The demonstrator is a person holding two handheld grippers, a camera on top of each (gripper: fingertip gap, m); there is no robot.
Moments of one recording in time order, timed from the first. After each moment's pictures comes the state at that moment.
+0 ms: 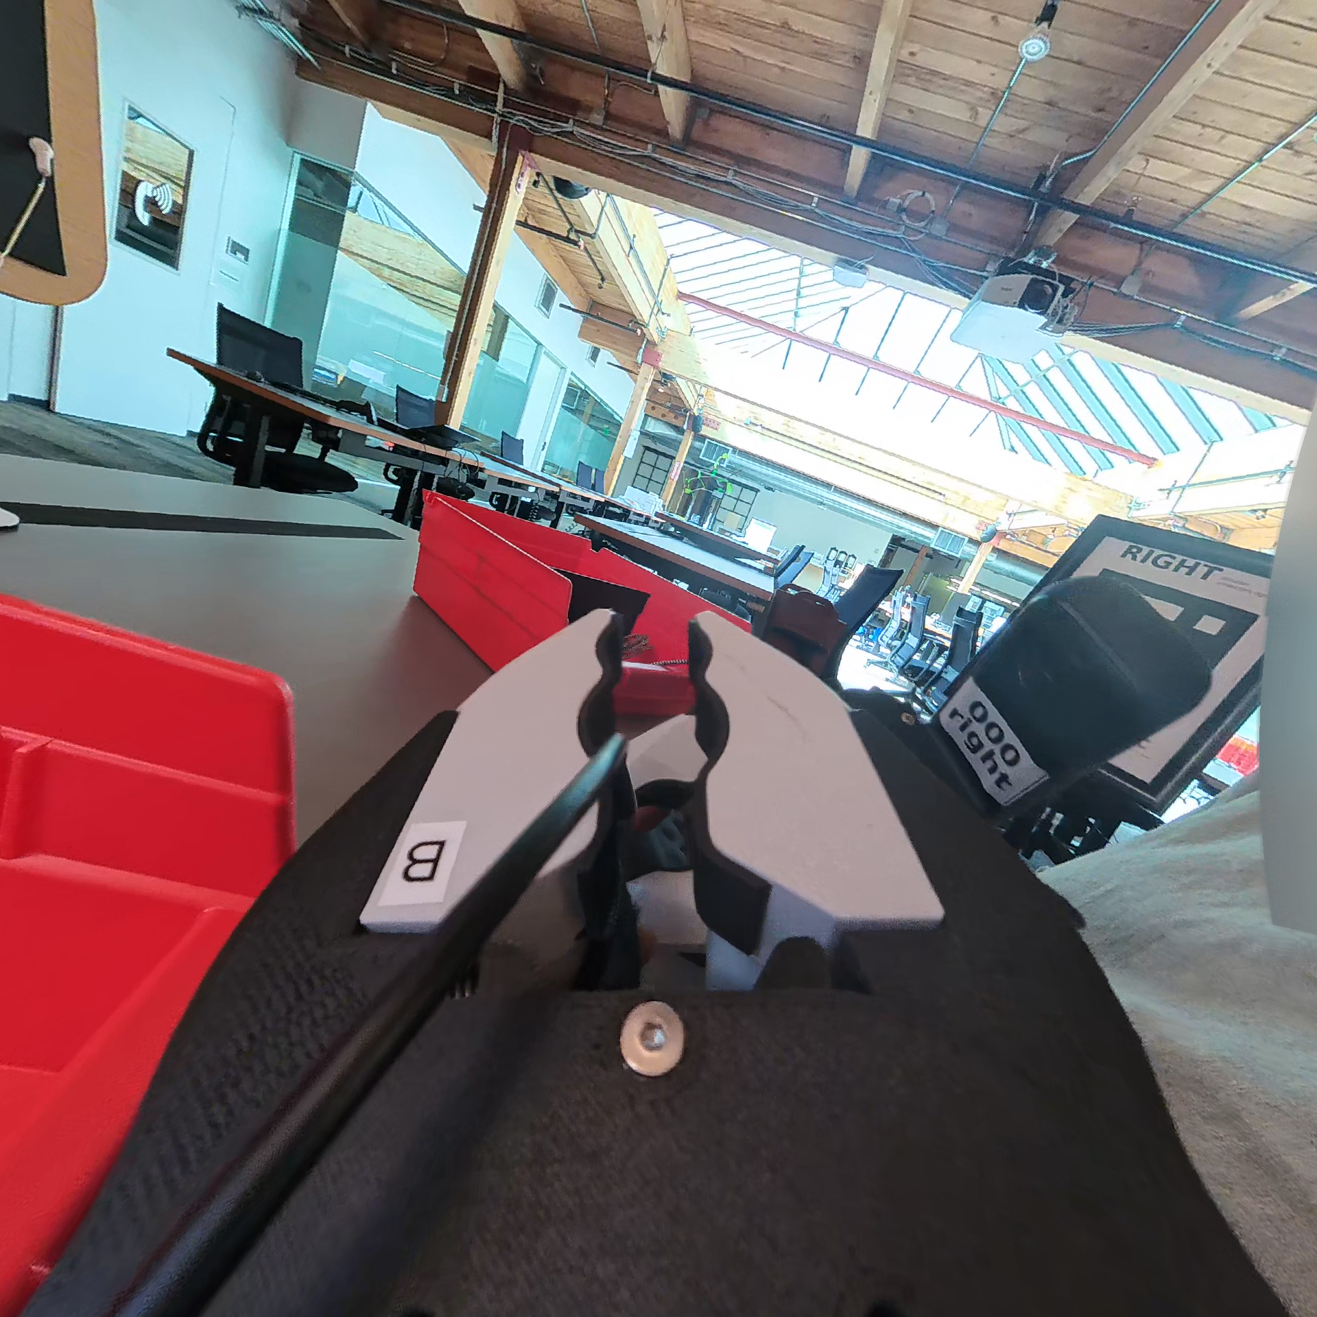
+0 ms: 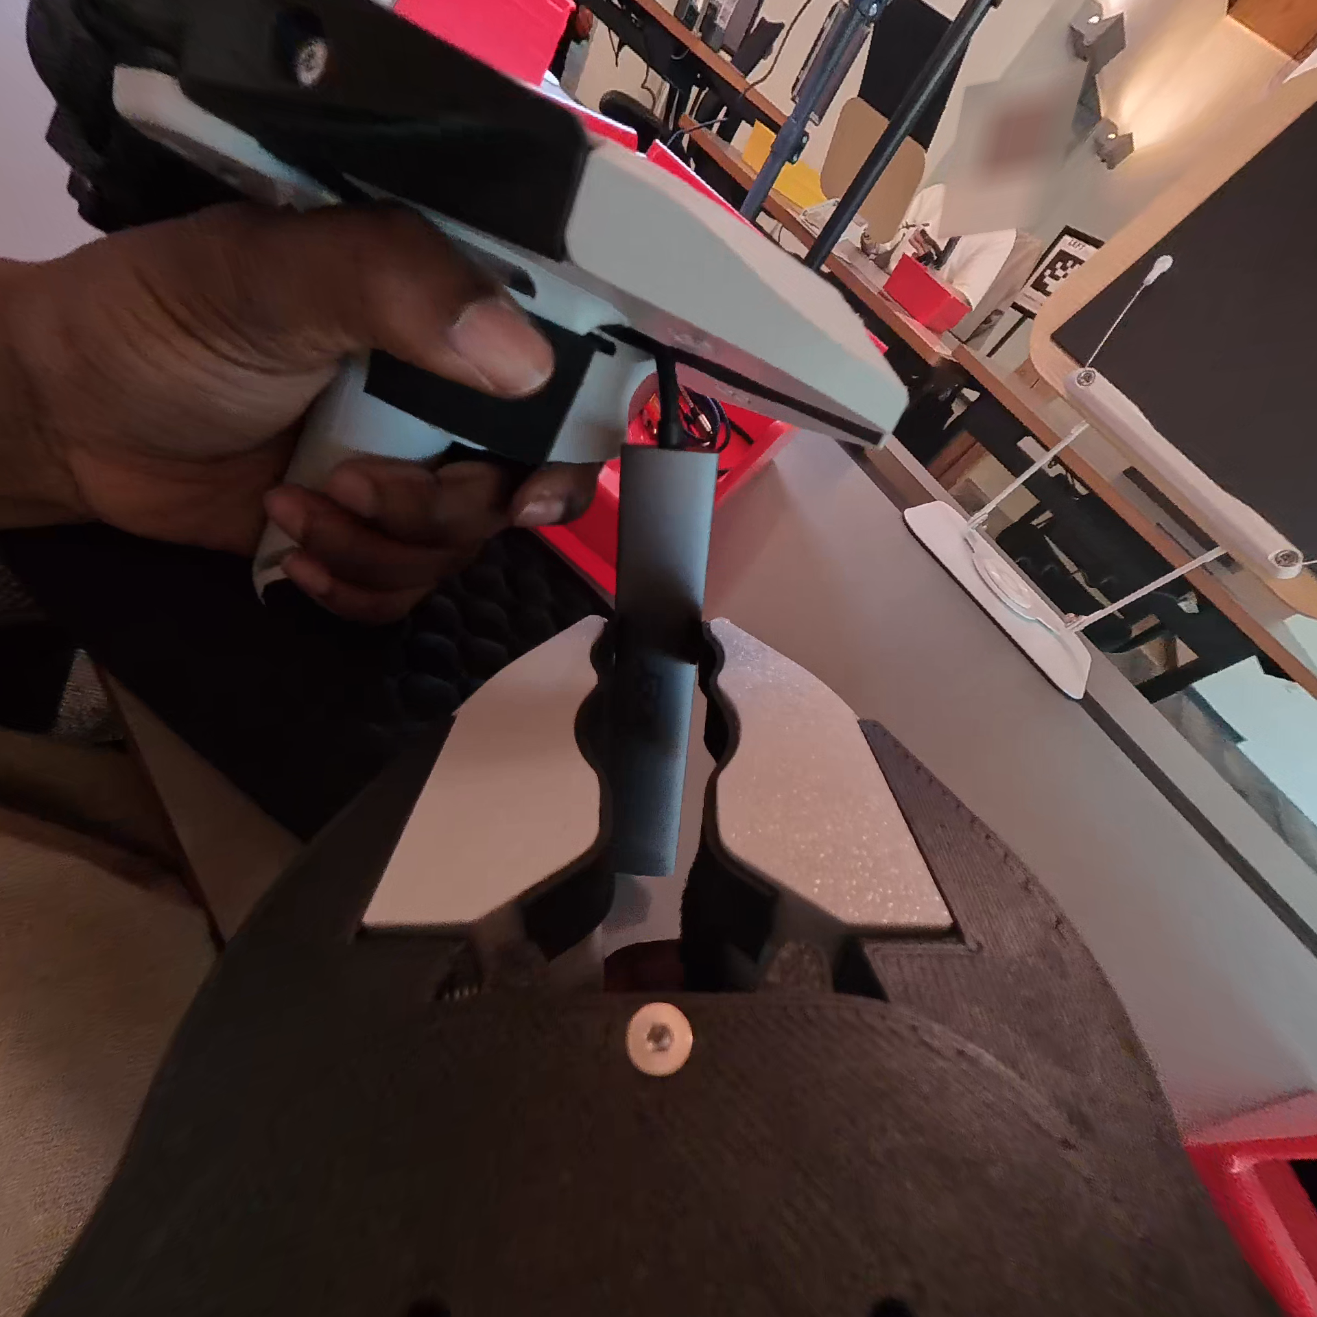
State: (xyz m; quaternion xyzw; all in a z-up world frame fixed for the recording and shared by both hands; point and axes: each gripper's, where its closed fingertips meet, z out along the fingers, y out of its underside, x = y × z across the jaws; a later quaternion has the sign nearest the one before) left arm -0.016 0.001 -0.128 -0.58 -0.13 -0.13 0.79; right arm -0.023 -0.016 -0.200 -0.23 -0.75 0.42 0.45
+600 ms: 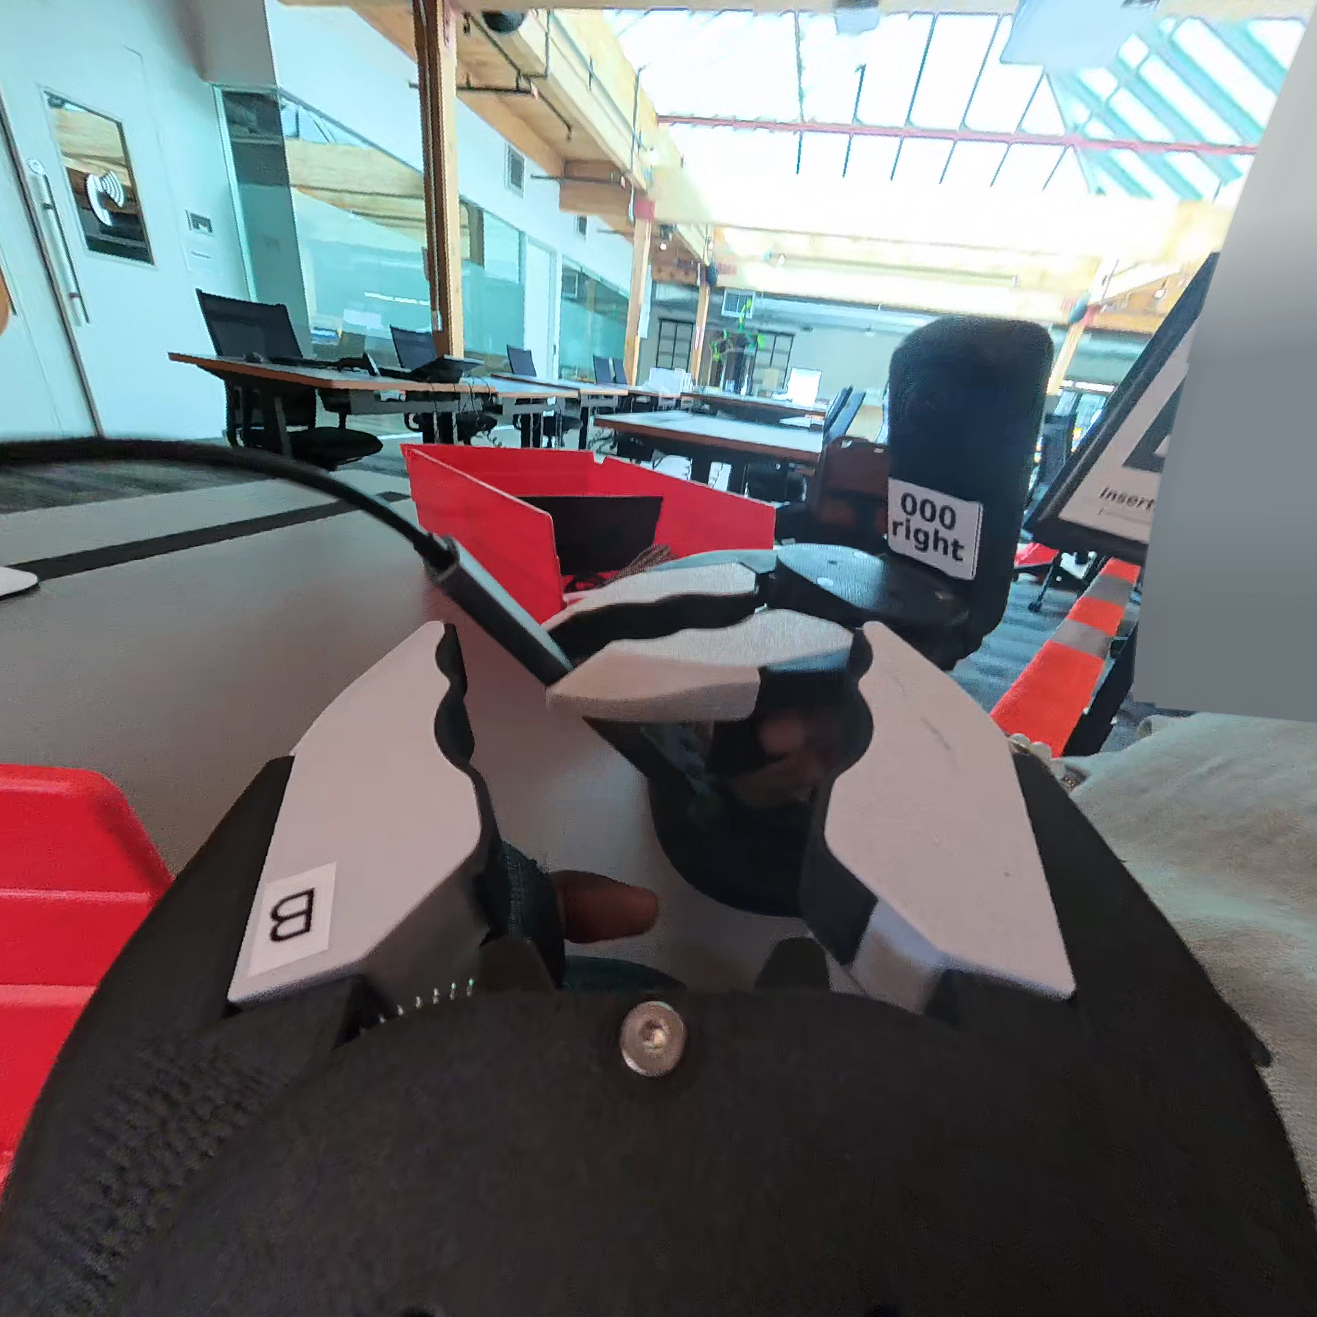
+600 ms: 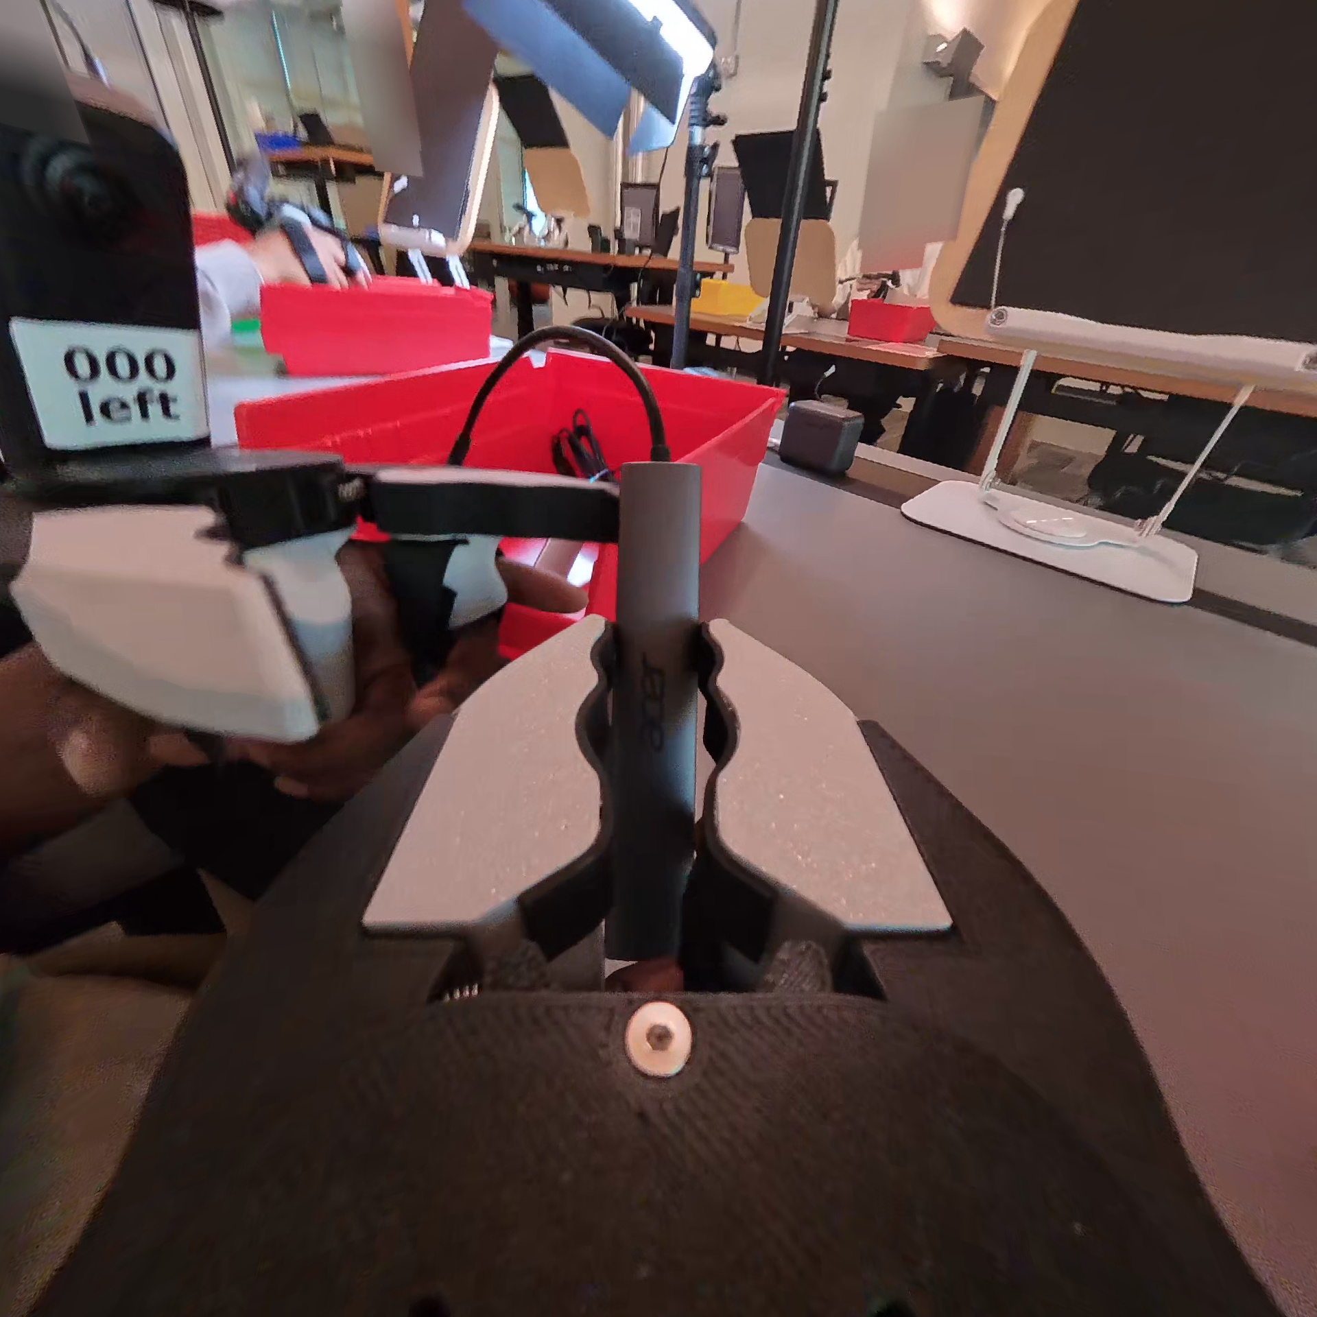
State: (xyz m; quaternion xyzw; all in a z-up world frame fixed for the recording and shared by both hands) left arm 0.011 0.028 -0.144 -0.66 -0.05 -0.04 0.75; right arm -0.027 0.022 -0.164 -0.35 -0.63 0.58 0.37
